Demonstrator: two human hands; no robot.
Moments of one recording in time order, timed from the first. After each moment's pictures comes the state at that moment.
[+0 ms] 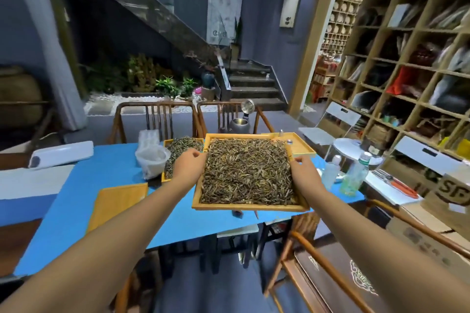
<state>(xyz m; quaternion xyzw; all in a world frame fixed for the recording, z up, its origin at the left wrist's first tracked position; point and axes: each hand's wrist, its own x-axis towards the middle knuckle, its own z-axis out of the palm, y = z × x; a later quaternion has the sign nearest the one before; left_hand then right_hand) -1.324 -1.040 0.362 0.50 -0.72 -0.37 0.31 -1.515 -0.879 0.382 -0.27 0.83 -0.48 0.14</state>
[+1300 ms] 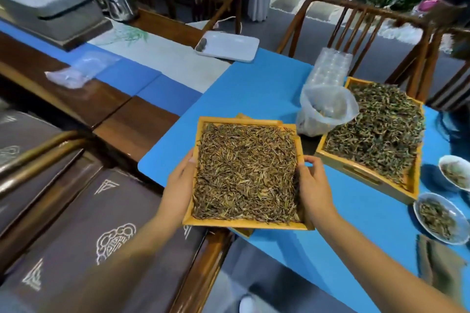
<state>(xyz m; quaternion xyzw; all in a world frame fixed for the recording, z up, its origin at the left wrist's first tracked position) -1.113 -1.215 0.085 0.65 -0.36 -0.45 0.50 -1.354 -1.267 0.093 -0.48 0.68 -0.36 0.43</state>
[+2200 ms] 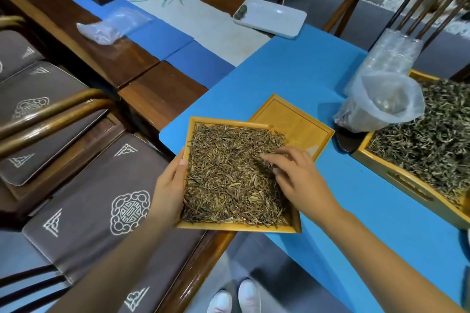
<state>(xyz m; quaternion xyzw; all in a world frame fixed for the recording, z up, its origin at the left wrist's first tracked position) -1.083 -1.166 0.051 0.69 -0.22 -0.41 0.55 -1.308 -1.270 0.083 -0.87 0.42 -0.13 0.24</state>
